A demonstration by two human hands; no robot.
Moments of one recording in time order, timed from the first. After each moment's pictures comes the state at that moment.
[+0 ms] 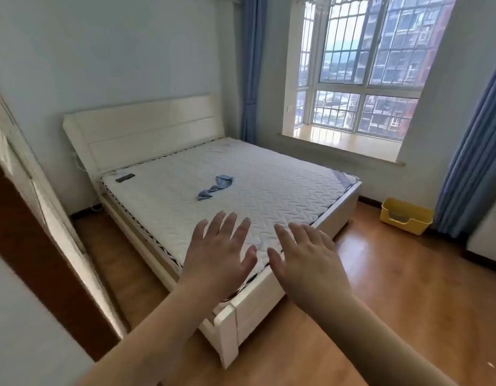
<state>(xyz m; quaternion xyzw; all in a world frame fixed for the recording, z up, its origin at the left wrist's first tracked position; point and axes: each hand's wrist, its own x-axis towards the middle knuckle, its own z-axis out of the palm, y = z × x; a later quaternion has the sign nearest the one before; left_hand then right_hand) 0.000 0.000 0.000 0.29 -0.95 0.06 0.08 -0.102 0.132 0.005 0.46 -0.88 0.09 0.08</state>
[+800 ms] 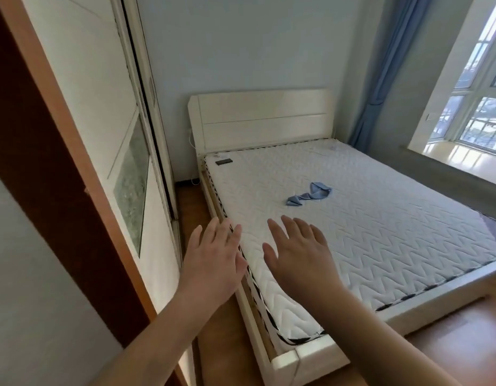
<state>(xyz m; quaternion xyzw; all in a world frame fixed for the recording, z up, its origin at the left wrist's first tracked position) 0.048 -0.222 -0.044 0.52 -0.84 0.10 0.07 -0.109 -0.162 -0.011 0.67 -0.74 0.10 0.04</state>
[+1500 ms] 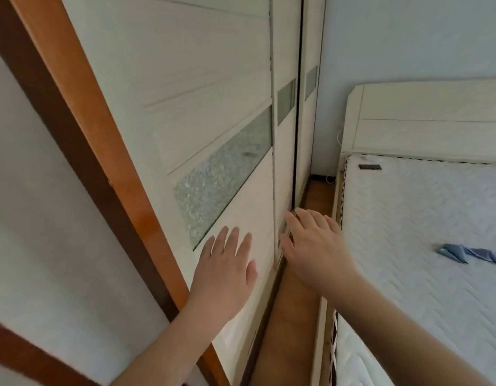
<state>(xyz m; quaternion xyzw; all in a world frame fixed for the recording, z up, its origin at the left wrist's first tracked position) 0.021 -0.254 -0.053 0.77 -0.63 0.09 -0.01 -0.140 -0.347 -0.035 0.87 -0.46 0.18 0.05</state>
